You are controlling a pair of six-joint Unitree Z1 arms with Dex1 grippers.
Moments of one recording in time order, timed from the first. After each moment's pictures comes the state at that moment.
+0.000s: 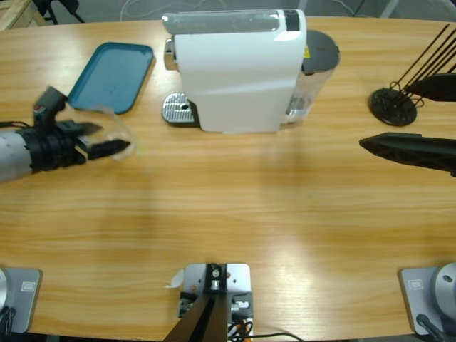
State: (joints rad) arm 0 -0.77 1.44 -0.34 -0.42 0.06 -0.02; arm 1 0.94 1.08 -0.94 0.56 -0.15 0.12
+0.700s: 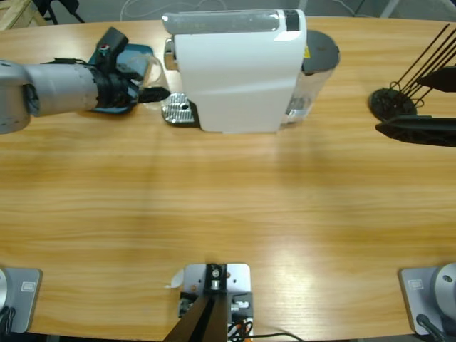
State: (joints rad) arm 0 -0.70 1.81 -0.69 -0.49 -0.02 0.09; arm 1 0.67 1.08 -0.92 0.56 0.00 -0.05
